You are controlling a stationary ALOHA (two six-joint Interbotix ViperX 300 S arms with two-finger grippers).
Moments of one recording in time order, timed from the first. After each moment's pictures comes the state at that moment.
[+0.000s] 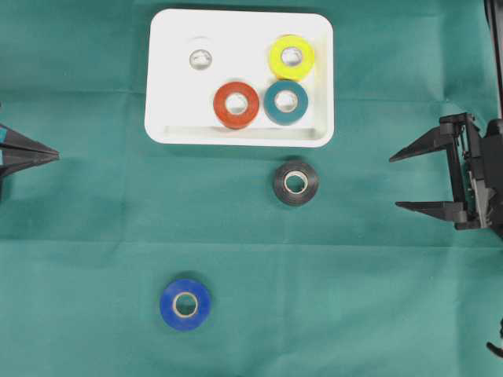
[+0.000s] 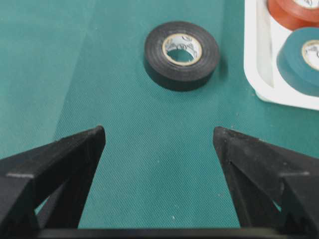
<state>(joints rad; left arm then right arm) 0.03 -1.37 1.56 -0.02 -0.03 -0.02 0.00 -0.83 1.42 -0.60 -0.11 0.62</state>
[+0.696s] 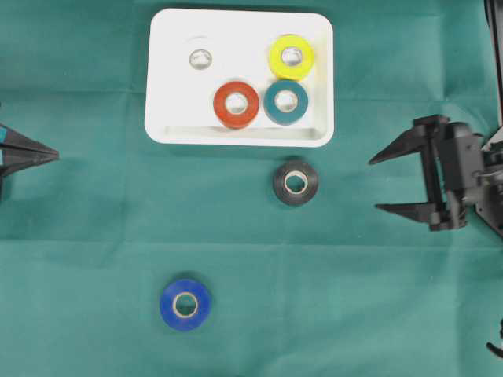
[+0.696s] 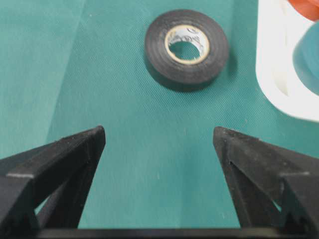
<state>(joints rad) 0.03 -1.37 1.56 -0.02 -0.03 -0.02 0.00 -0.54 1.27 -0.60 -0.14 0.61</state>
